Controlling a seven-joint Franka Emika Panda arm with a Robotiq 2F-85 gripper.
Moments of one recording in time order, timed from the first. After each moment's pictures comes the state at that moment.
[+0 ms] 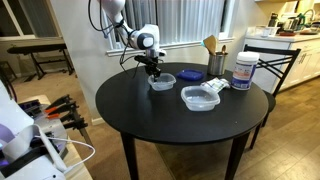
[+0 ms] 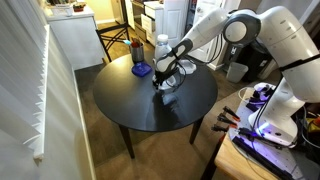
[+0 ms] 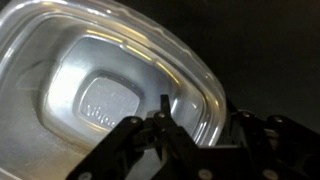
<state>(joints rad) 0.04 0.92 0.05 -1.56 0.05 2.51 0.04</state>
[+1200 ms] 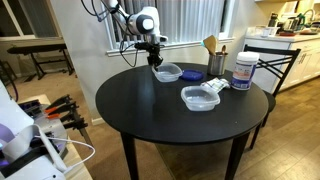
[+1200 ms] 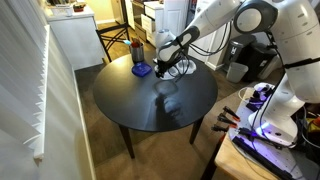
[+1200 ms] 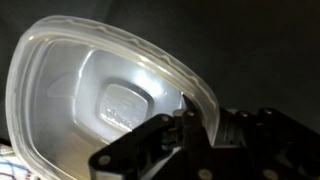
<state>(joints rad) 0.10 0.74 -0.05 -1.66 -0.01 2.43 0.11</state>
